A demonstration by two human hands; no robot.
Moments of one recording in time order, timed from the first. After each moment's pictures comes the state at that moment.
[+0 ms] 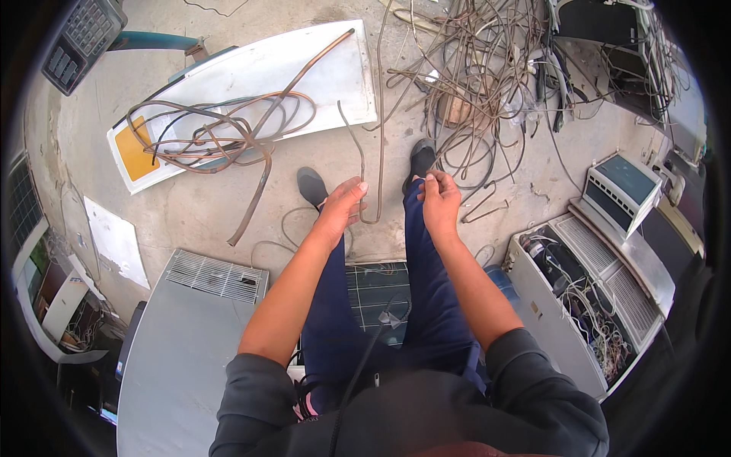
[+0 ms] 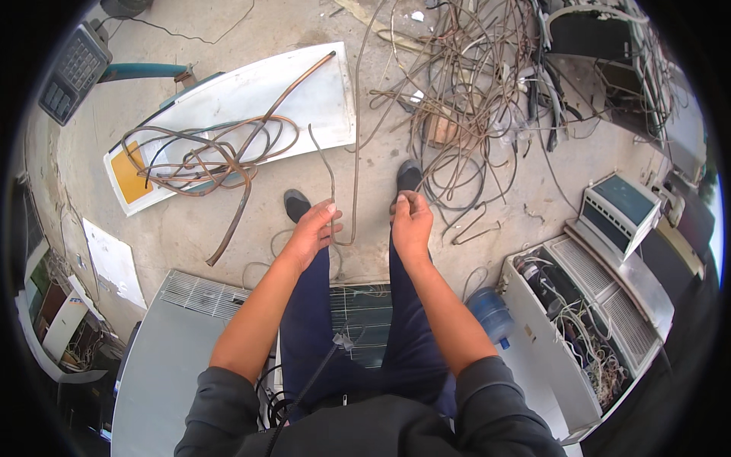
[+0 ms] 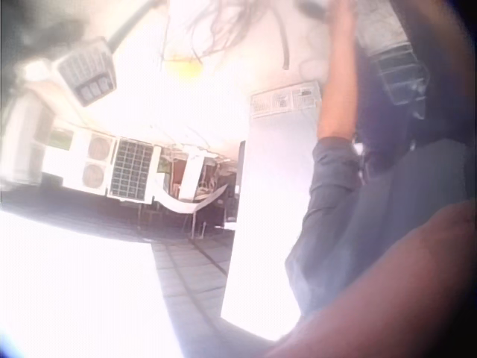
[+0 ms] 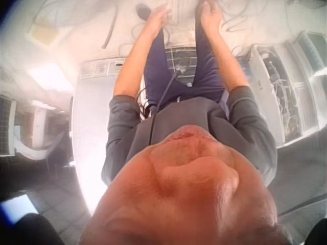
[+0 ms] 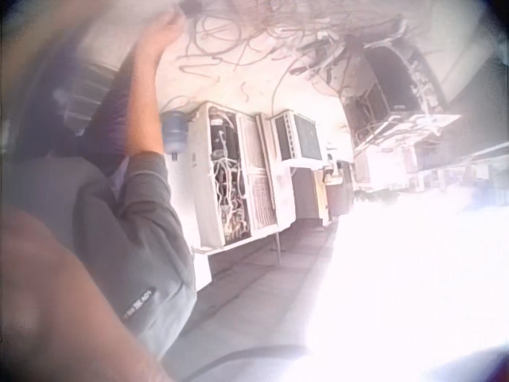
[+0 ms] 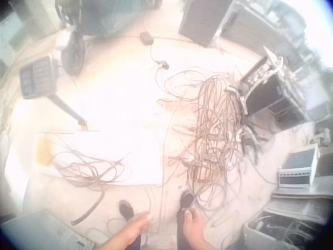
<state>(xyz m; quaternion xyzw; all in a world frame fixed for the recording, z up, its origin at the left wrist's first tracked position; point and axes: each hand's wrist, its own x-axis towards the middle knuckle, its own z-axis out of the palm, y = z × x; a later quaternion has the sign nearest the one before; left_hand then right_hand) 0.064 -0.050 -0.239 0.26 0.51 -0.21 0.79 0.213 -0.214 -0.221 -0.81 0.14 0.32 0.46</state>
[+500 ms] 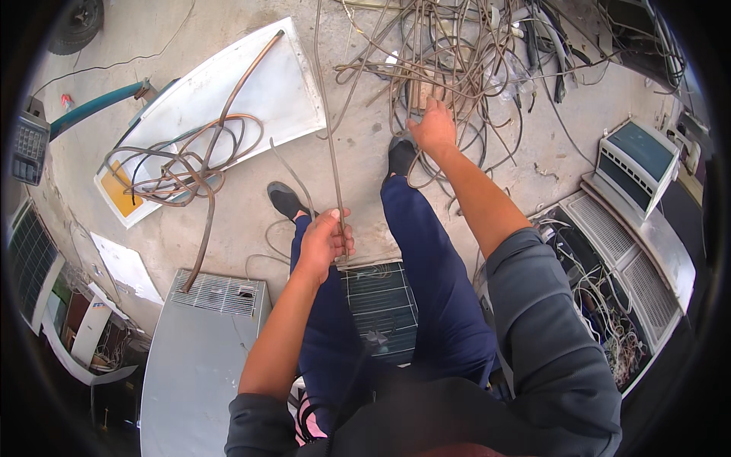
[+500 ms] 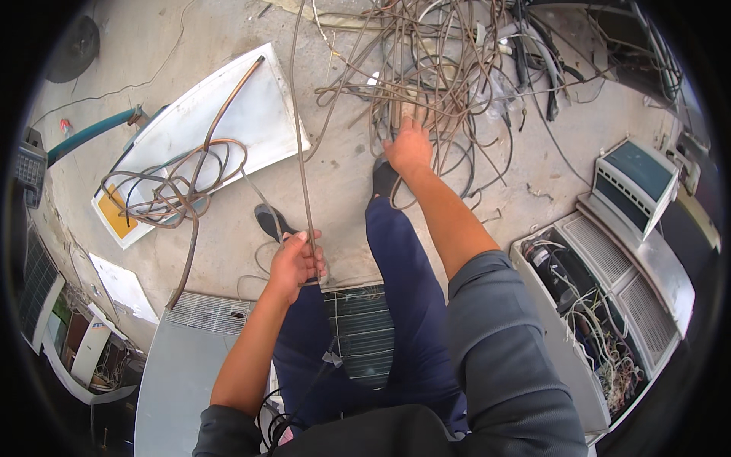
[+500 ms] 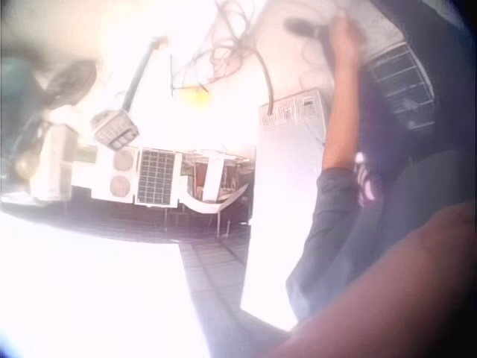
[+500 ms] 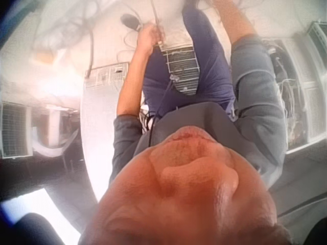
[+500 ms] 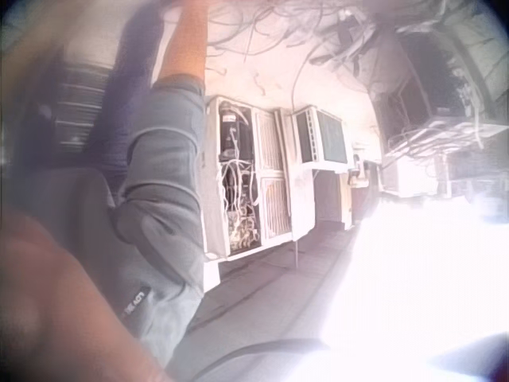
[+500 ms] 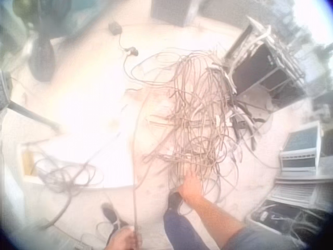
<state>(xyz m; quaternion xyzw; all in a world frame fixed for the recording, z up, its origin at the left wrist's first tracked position) 0.123 -0.124 -0.248 0.18 0.57 -0.20 0.78 0.401 -0.276 -0.396 -0.94 -0.14 0.32 0.02</state>
